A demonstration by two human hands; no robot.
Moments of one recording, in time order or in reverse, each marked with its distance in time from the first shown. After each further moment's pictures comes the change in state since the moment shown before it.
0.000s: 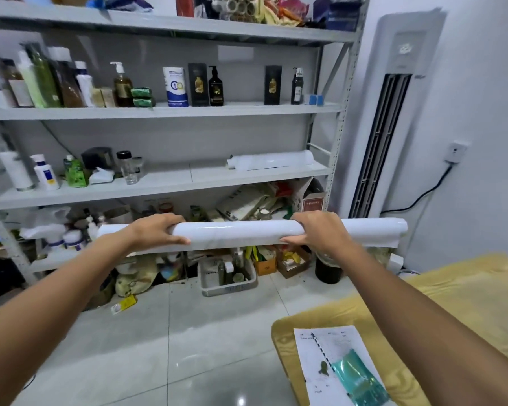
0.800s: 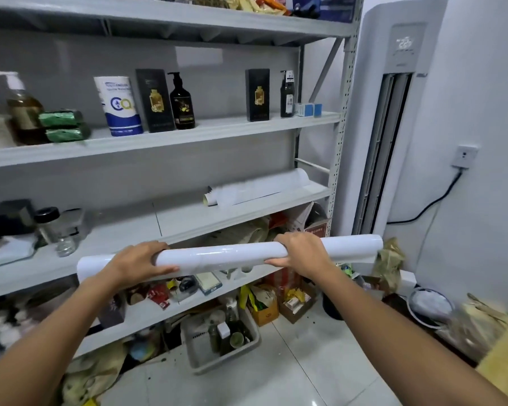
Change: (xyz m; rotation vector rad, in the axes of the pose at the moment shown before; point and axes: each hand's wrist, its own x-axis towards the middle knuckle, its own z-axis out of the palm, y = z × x) left_hand 0.351 -0.224 -0.012 0.118 0.119 0.132; right_hand 0.313 0.049 0.208 0.020 -0.036 0.151
